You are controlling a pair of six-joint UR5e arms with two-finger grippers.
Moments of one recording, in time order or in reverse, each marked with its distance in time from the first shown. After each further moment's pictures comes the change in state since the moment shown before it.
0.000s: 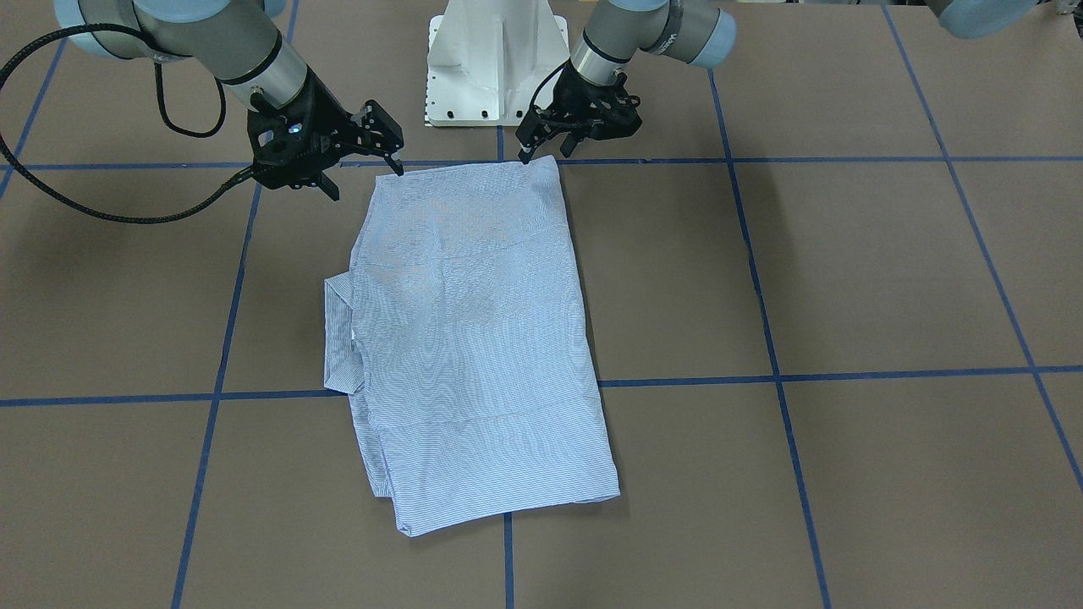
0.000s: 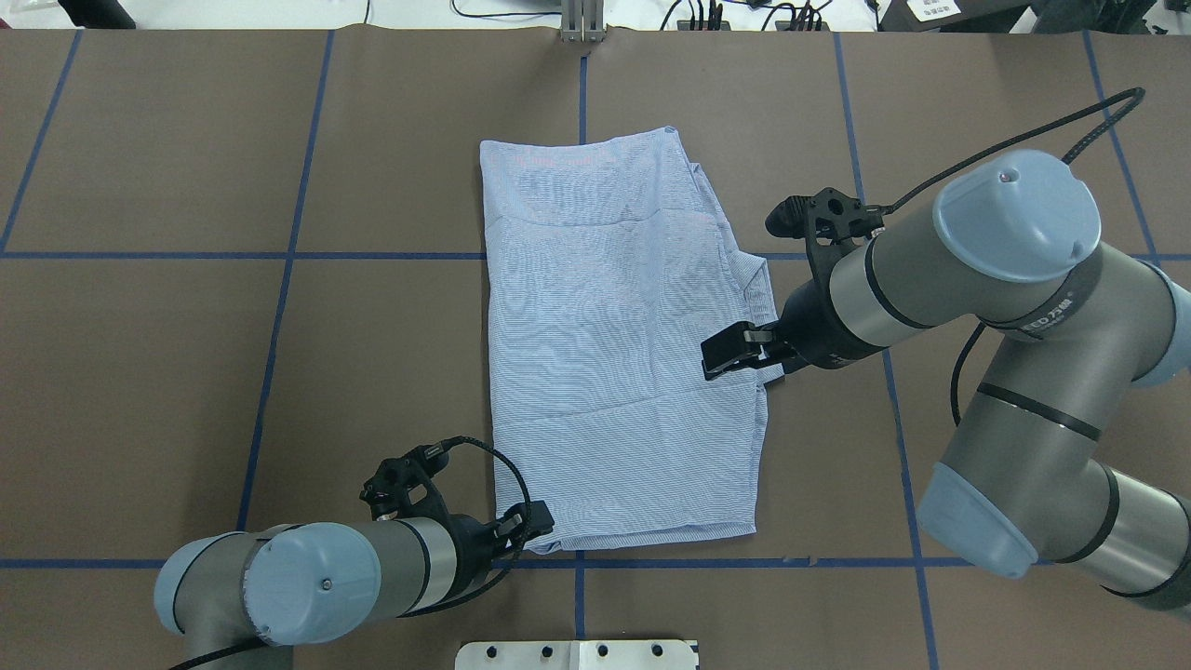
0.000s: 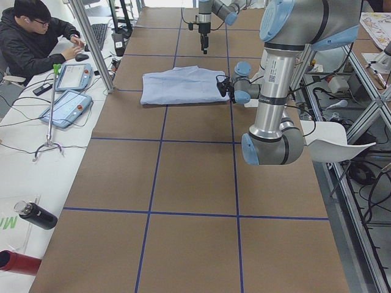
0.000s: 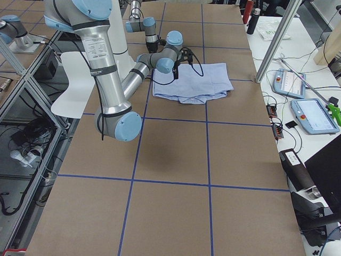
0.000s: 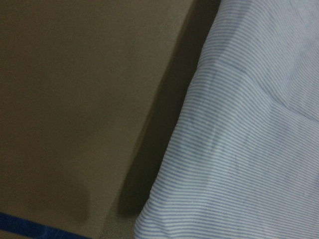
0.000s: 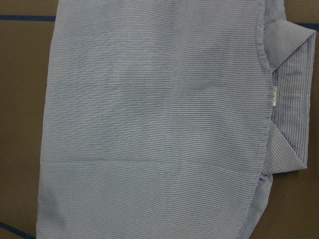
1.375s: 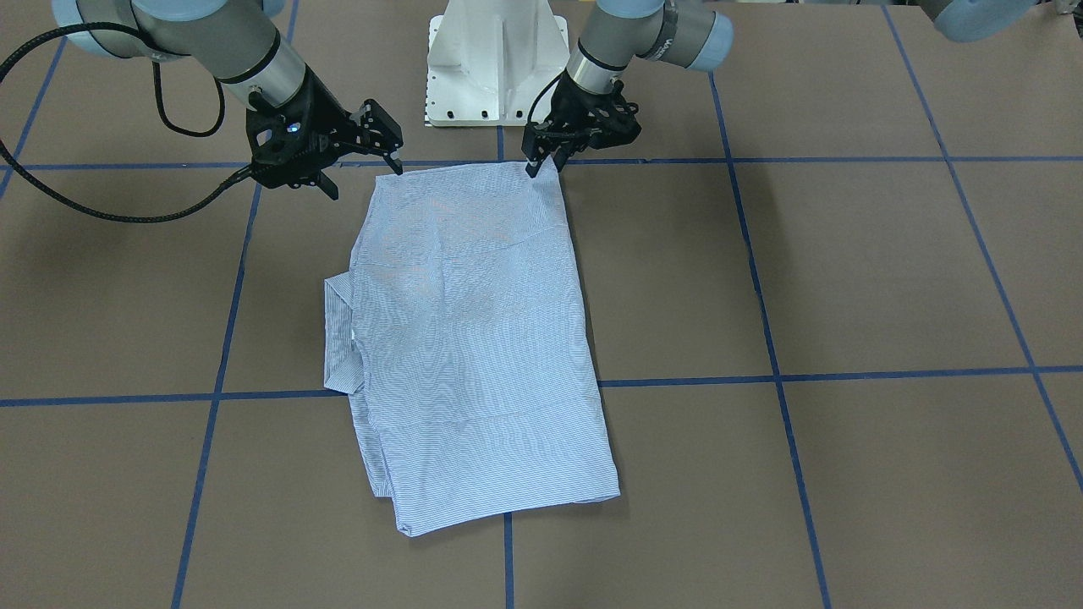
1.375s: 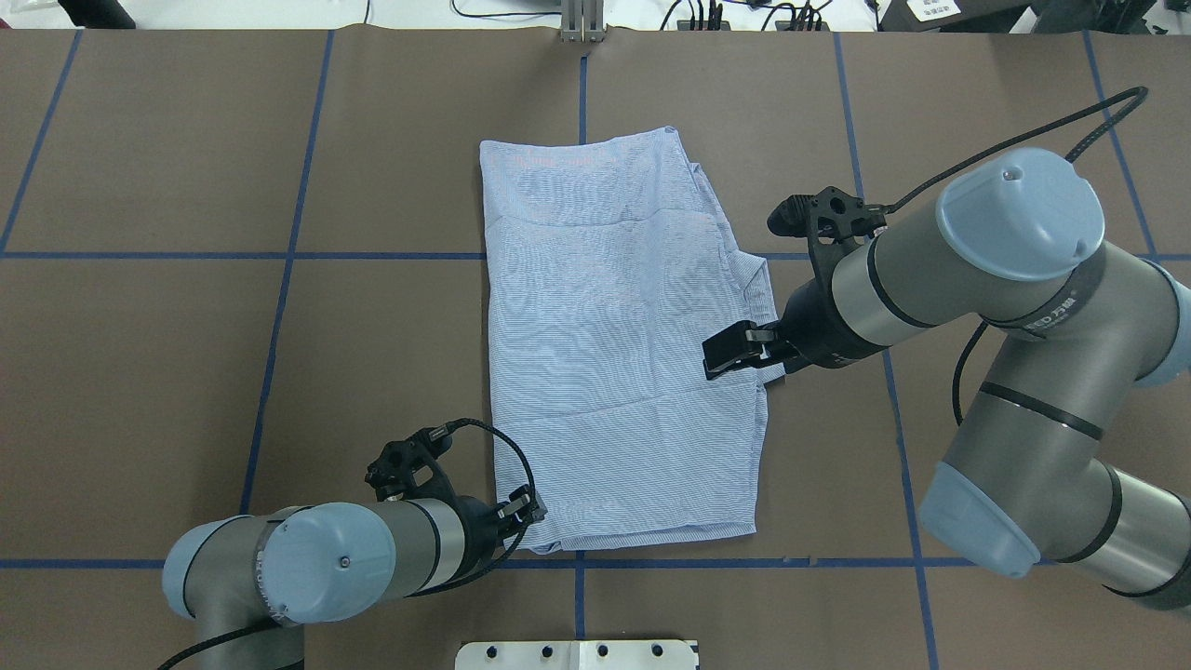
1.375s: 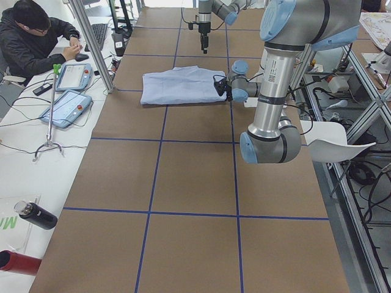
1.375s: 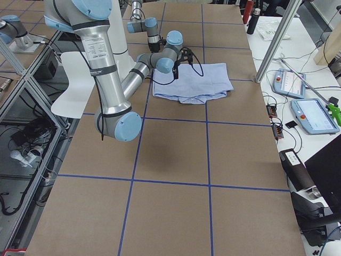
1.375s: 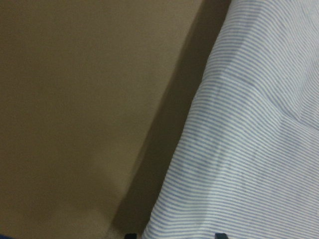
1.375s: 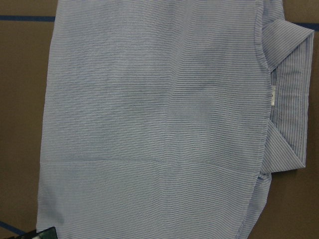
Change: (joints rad) left arm -0.028 -0.025 0.010 0.046 -0.002 0.002; right arm 0.003 -0.003 0.002 -0.001 0.006 0.000
